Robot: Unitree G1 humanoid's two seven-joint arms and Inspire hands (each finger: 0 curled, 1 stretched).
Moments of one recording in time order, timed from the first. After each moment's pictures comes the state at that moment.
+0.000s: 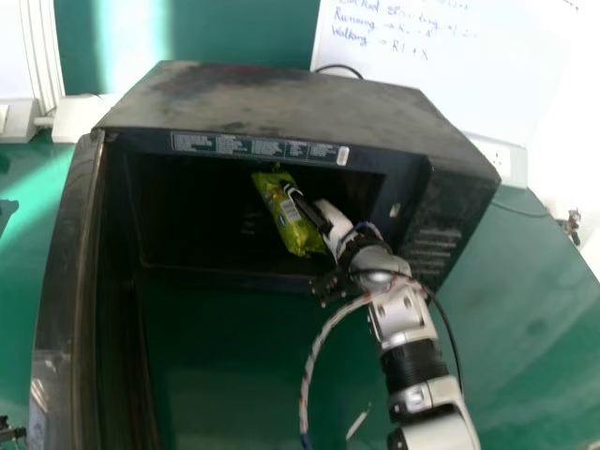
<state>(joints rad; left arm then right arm) 0.42 0.04 0.53 -0.51 -0.14 -0.35 0.02 -1.12 -0.22 0.15 0.75 -0.18 0.34 0.30</state>
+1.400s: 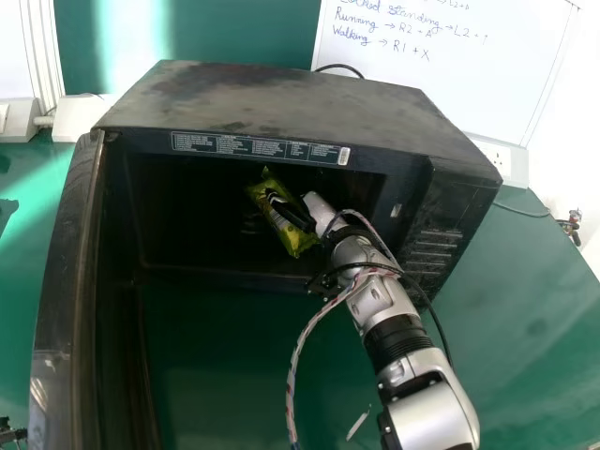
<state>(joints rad) 0.43 0.03 0.52 -0.53 -0.13 -0.35 0.02 -1.25 -0.20 0.32 1.05 -0.46 0.13 0.13</state>
